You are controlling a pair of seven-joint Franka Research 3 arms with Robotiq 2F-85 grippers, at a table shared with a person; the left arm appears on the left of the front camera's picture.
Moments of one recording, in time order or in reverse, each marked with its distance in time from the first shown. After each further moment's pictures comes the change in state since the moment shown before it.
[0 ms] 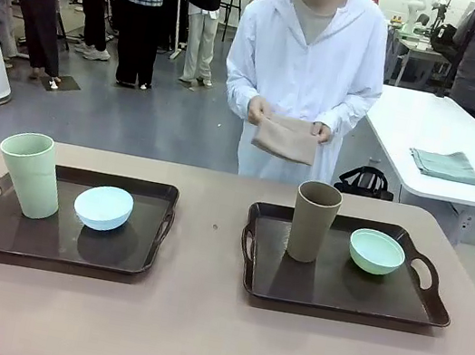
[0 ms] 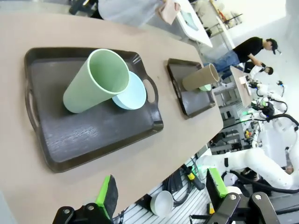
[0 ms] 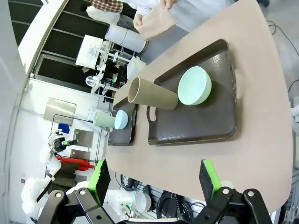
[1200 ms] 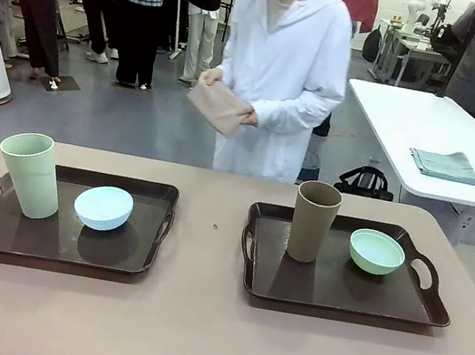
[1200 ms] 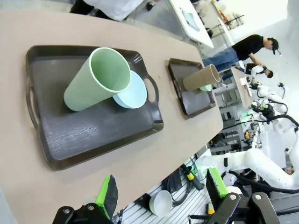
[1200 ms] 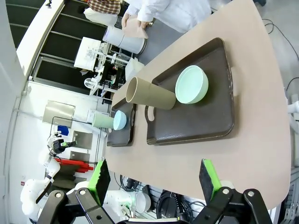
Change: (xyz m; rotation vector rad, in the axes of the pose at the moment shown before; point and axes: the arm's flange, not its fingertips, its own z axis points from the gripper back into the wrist) left arm -0.001 -0.001 0.002 0.004 0.000 0.012; right arm -0.004 -0.002 0.003 -0.008 -0.005 -0.009
